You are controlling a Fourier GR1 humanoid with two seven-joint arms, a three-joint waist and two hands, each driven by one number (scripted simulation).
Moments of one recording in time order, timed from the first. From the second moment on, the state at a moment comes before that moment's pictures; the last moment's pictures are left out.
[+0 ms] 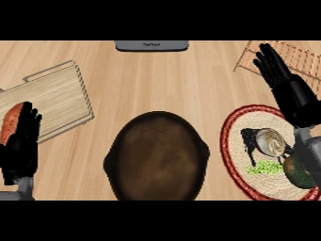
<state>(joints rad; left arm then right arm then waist) -0.02 0.36 -0.08 -1.42 0.27 0.42 -0.09 -0.41 -0.50 0.22 -1.39 -0.39 -0.04 -0.13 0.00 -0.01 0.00</state>
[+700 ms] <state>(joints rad) 0.02 0.50 -0.07 -1.42 0.31 0.19 0.04 -0.19 -0.46 0.29 -1.48 0.02 -0.42 -0.13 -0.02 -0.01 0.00</state>
